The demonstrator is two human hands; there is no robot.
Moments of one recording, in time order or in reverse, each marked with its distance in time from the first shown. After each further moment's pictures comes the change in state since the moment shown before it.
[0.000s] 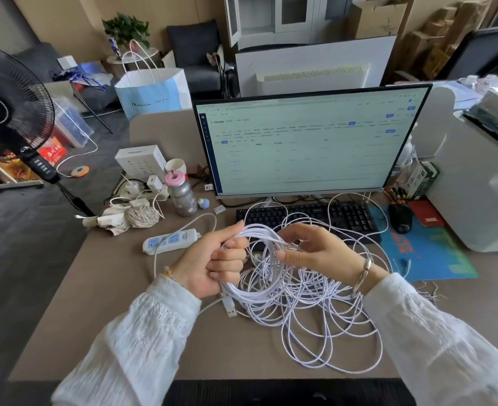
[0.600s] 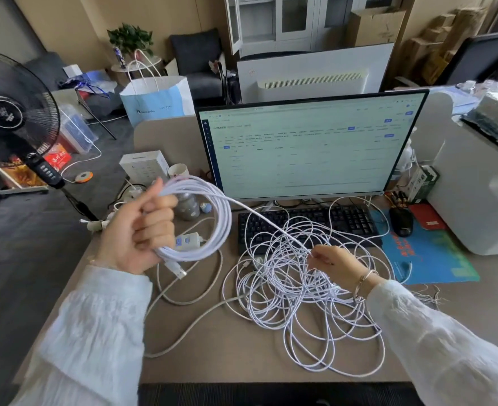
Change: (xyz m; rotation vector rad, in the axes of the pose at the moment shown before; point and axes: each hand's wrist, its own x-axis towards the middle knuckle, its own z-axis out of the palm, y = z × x) left_hand -0.067 0.058 -0.027 -0.163 -0.504 0.169; right_hand 0.002 0.085 -0.012 -0.489 0.123 0.172
